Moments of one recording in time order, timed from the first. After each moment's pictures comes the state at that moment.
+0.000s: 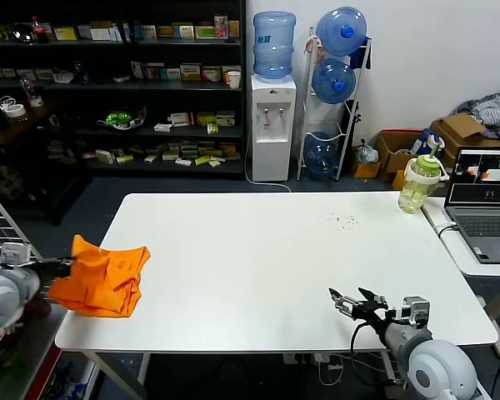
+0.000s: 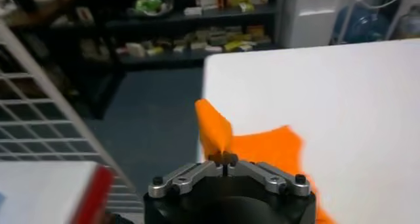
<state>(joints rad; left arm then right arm) 1.23 -0.39 -0.47 -1.80 -1.26 0.57 -0.32 -1.38 0.96 0.48 2.01 0.88 -0.58 0.18</state>
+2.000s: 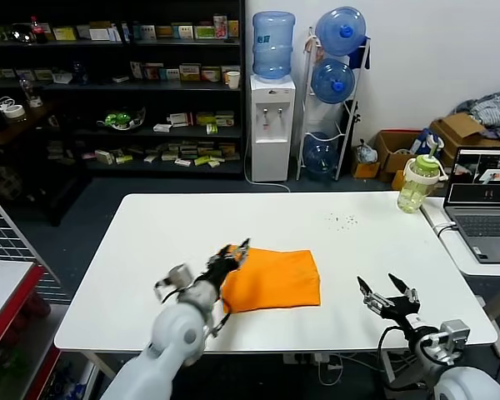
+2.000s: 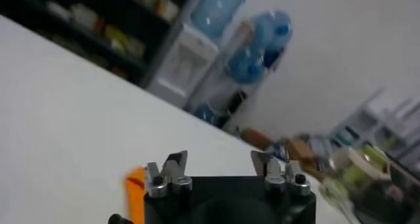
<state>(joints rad) 1.04 -1.26 -0.11 -1.80 -0.93 0.19 -0.30 -1.53 1.08 0.68 1.95 0.58 -0.20 -0.12</state>
